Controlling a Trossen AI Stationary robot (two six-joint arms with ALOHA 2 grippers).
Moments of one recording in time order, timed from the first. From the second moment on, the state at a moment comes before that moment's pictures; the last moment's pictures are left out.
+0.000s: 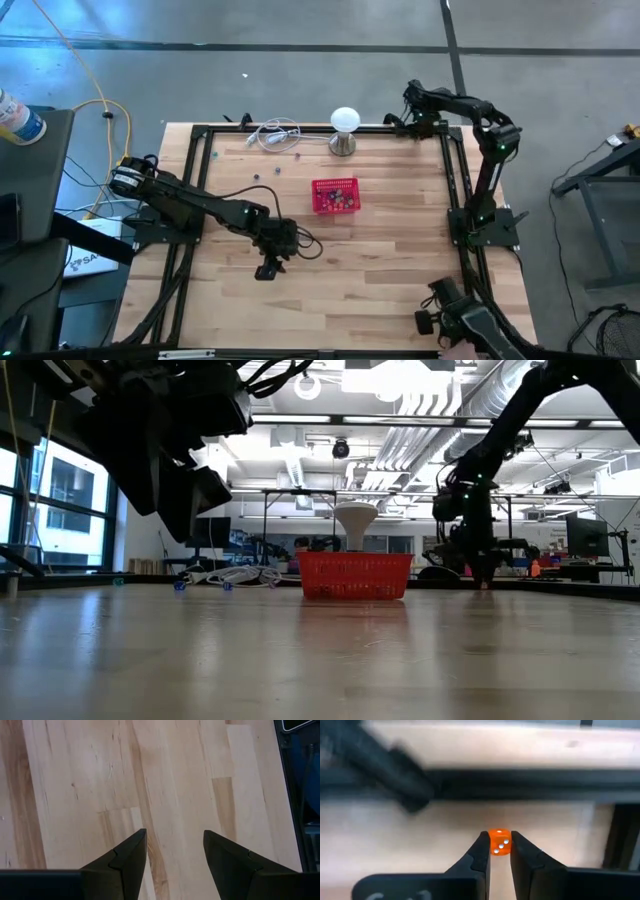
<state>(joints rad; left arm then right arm) -0.22 1.53 0.93 -0.38 0.30 -0.19 -1.17 1.95 1.27 -0.82 0.10 0.40</state>
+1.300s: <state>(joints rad) -0.36 1.55 0.91 -0.28 0.17 -0.37 -0.08 1.57 1.08 -0.38 0.32 0.53</state>
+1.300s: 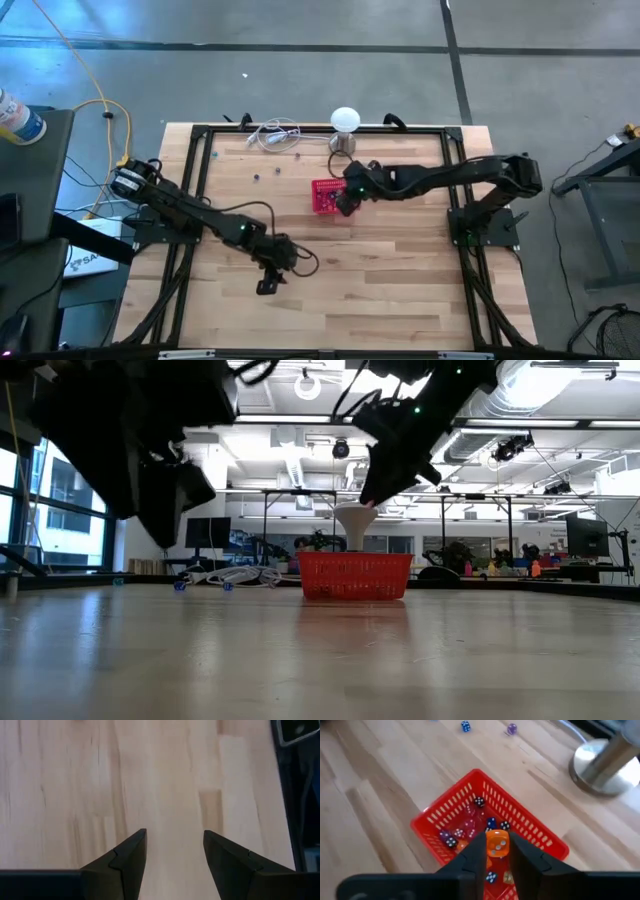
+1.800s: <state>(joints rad) -0.38 1.56 0.91 -0.24 0.12 -0.36 -0.06 1.63 1.08 -0.34 0.26 0.47</state>
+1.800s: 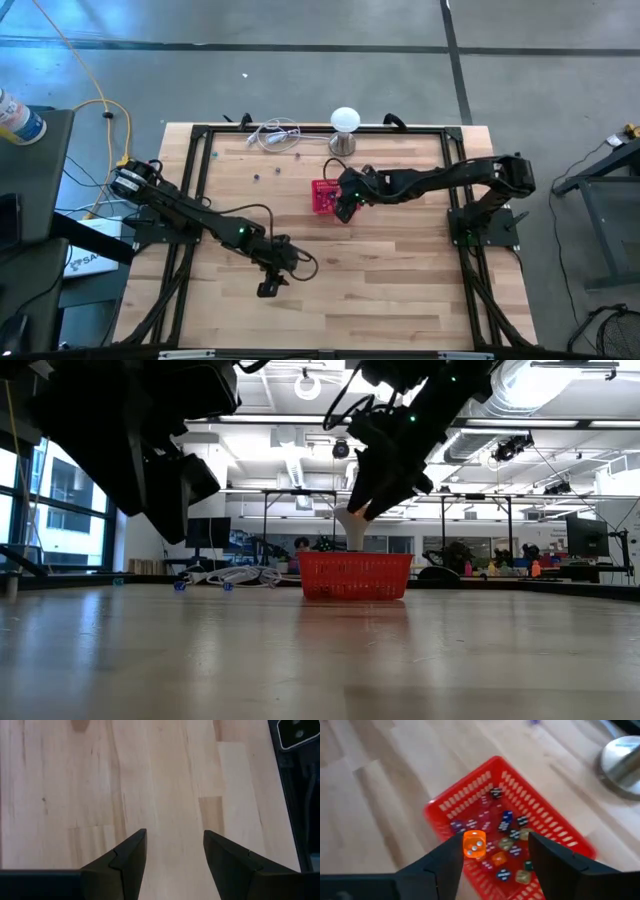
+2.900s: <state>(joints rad) -0.25 1.56 0.91 -0.20 -0.21 -0.30 -0.03 1.83 1.09 -0.02 0.31 0.30</state>
